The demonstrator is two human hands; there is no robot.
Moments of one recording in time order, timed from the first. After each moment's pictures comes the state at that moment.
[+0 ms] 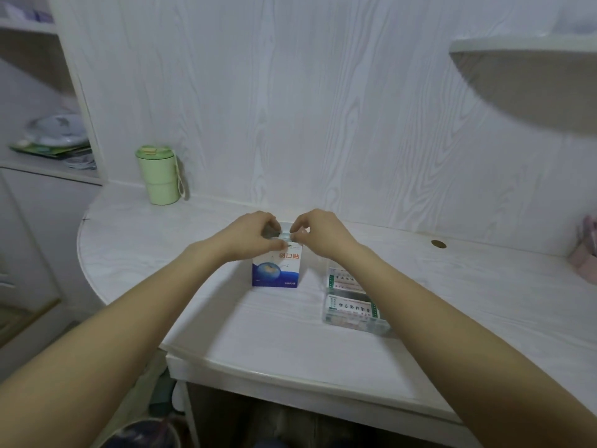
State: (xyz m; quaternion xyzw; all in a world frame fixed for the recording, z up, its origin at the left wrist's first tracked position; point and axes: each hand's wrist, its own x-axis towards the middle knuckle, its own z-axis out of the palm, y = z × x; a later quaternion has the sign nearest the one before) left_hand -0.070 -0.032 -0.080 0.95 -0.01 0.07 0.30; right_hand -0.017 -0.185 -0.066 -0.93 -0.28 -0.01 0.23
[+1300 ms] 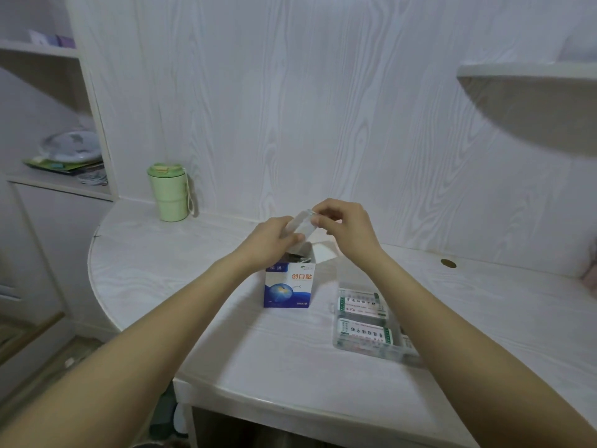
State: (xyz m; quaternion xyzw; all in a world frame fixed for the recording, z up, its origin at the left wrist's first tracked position) left_hand -0.068 -0.045 -0.058 0.90 -0.01 0.12 0.42; right_hand -0.007 -0.197 -0.044 -0.80 -0.33 -0.11 0.48
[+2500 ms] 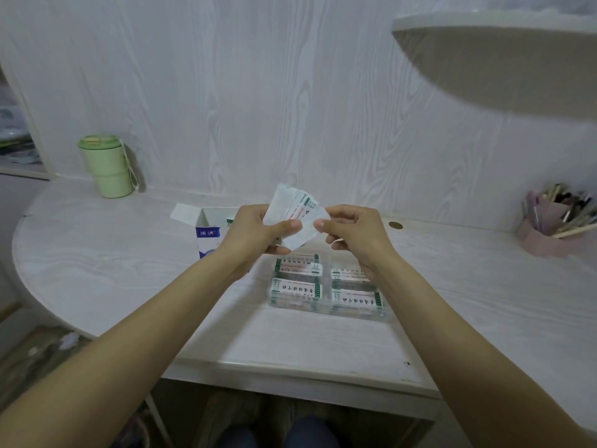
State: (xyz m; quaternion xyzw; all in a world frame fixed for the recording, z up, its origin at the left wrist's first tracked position) left_hand -0.096 -0.157 -0.068 0.72 0.02 0.11 0.68; right_hand -0.050 -0.321 -0.062 -0.74 -0.14 0.04 0.66
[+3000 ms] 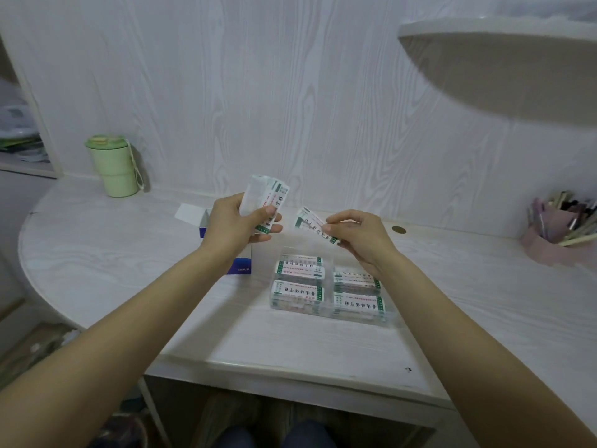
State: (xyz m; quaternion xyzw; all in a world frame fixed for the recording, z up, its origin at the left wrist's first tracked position) left_hand -0.095 -0.133 -0.067 0.70 0.06 0.20 0.69; right_hand -0.020 -0.324 -0.075 -0.72 -0.11 0.07 0.68
